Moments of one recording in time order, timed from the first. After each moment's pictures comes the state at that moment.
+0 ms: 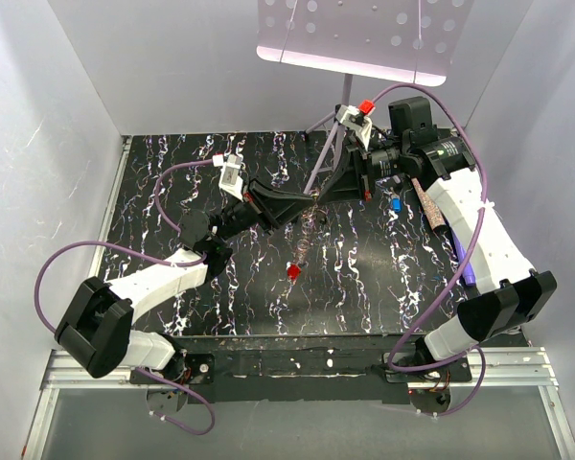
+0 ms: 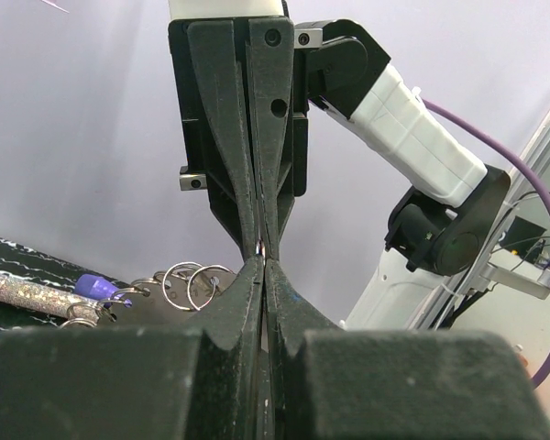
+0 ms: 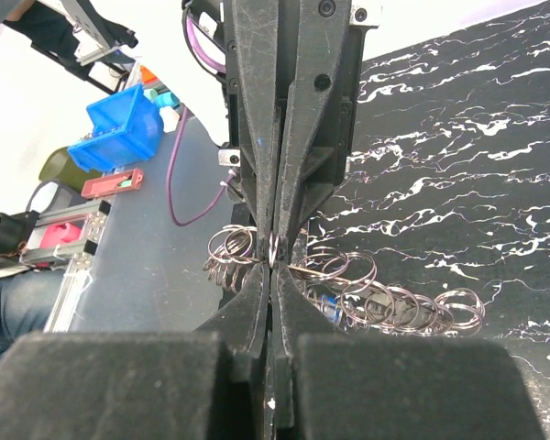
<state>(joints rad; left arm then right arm) -0.65 1.33 0.75 1.25 0.58 -0.85 0.41 1.52 1.76 -0.90 -1.35 -0.20</state>
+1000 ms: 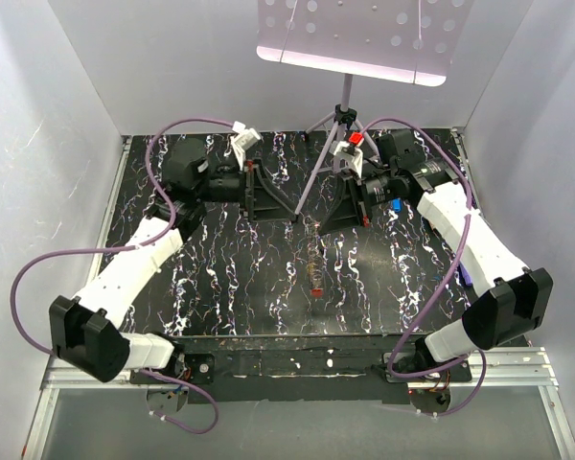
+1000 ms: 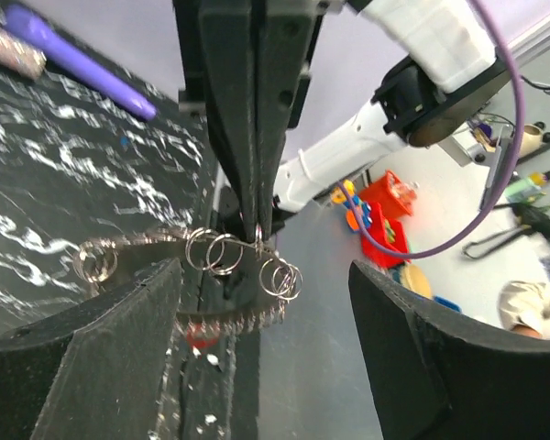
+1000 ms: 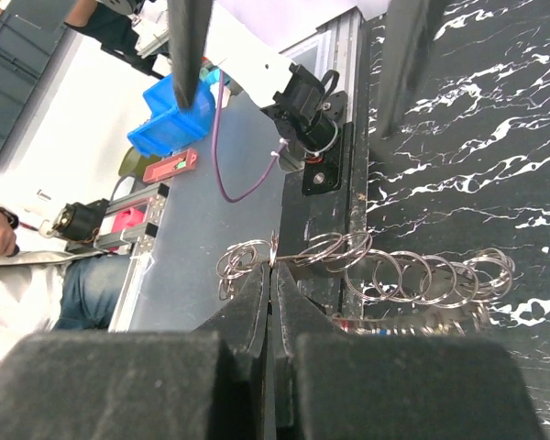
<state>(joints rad) -0.43 1.29 1.19 0.12 1.16 -0.68 0.42 1.47 1.49 -0.90 -1.41 -0.24</state>
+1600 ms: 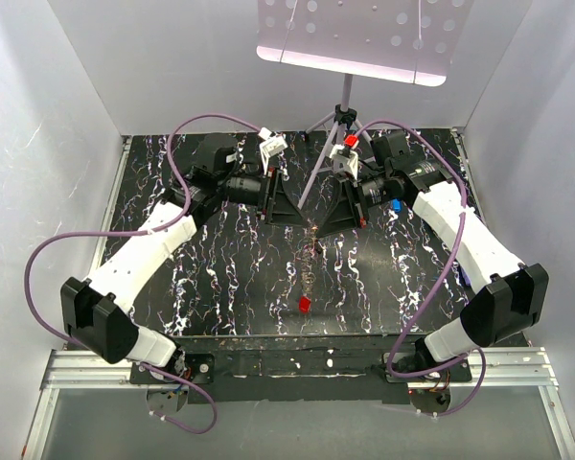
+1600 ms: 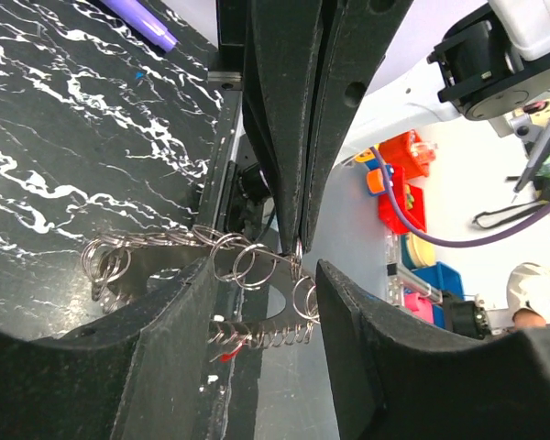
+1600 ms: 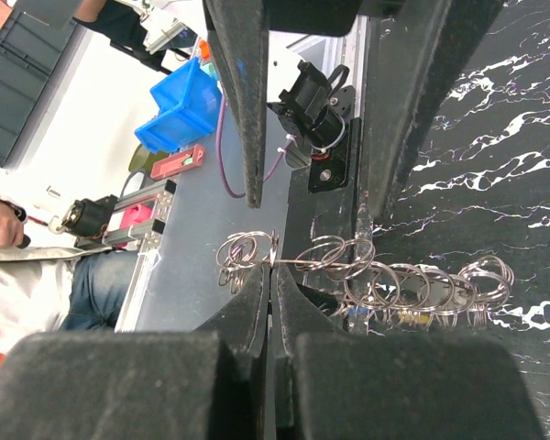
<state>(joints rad) -0.53 1.42 1.35 -0.31 1.08 -0.43 0.44 1.49 1.47 -0.90 -1.43 -0.24</state>
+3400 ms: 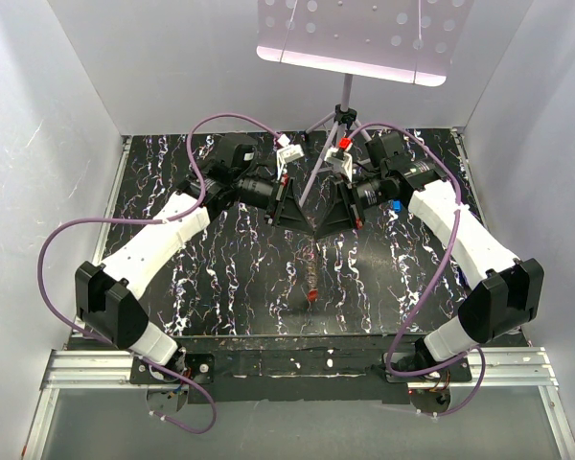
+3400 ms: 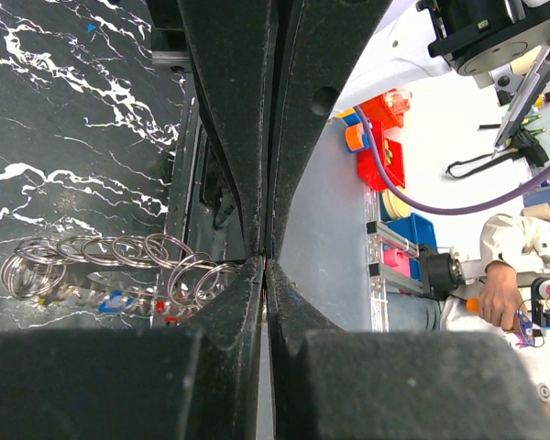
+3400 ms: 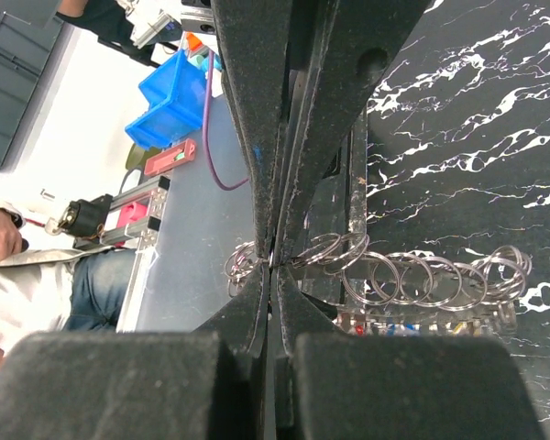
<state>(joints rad) -0.58 1.52 1.45 -0.49 1.14 -0.30 0.45 1.51 1.47 -0.91 -1.38 -0.24</state>
